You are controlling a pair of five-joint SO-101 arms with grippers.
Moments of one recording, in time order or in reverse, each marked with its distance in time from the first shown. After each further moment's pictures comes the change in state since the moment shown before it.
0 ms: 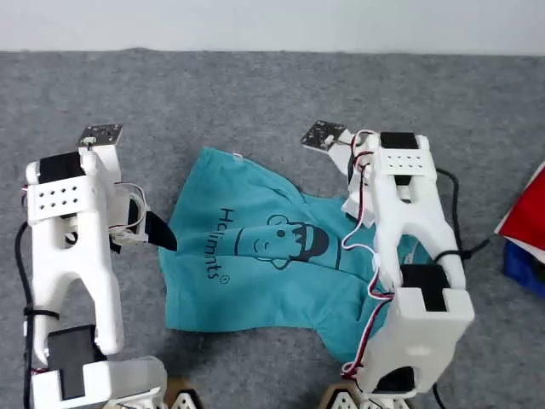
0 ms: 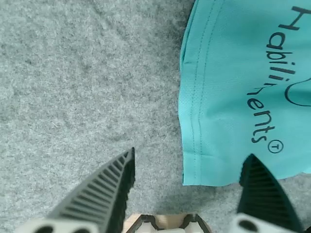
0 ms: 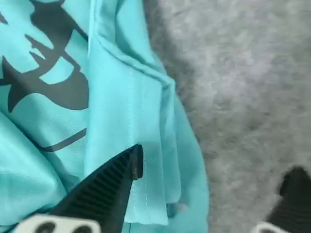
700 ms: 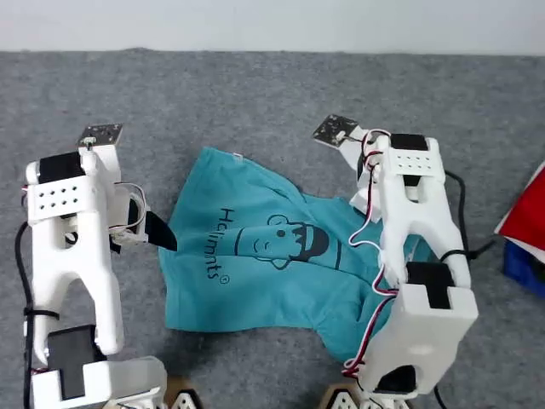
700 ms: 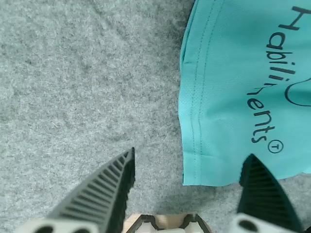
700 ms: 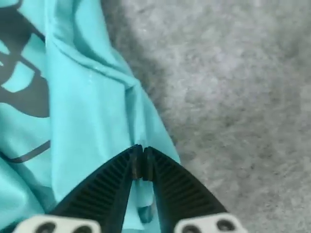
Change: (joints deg) left arm 0.0 0.0 0.0 0.0 0.0; right arm 2.8 0.6 0.0 -5.3 -0.2
